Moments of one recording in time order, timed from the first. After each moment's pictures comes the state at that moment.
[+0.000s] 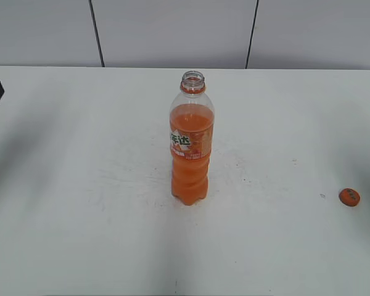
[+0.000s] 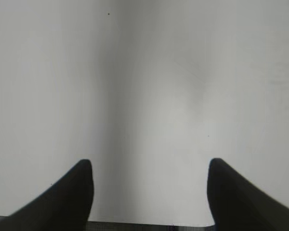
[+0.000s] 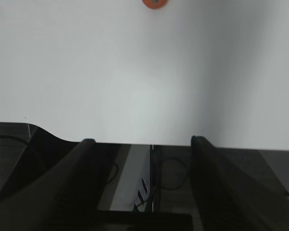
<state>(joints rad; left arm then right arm) -0.16 1.50 -1.19 0.18 1.19 -0.24 -0.09 1.26 -0.90 0.15 1.18 -0.20</state>
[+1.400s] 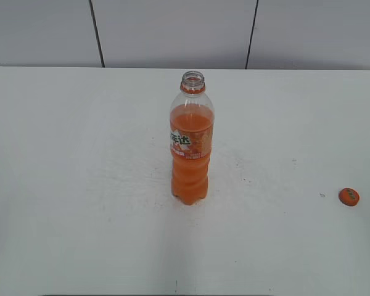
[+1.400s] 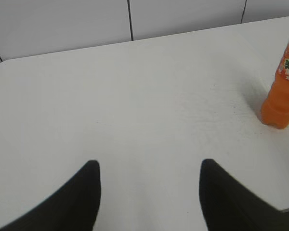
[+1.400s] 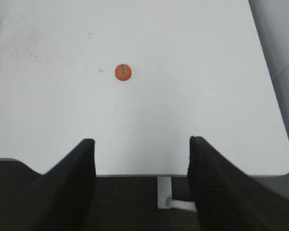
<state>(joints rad) -0.16 -0.01 -0.57 0.01 1.05 0.02 -0.09 0.16 -0.64 0.05 1.22 -0.20</state>
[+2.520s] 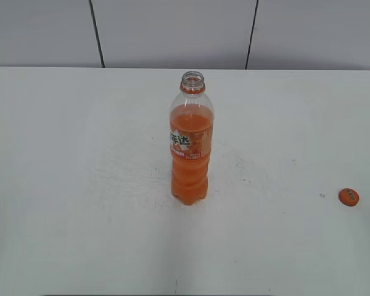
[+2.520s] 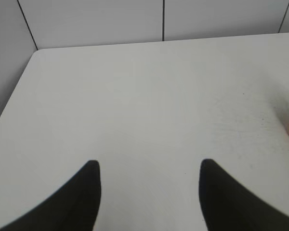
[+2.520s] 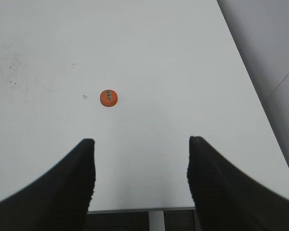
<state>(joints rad) 0.00 -0.01 -0.56 -0.01 1.04 0.02 -0.09 -0.01 -0.44 0.01 1.02 -0.18</state>
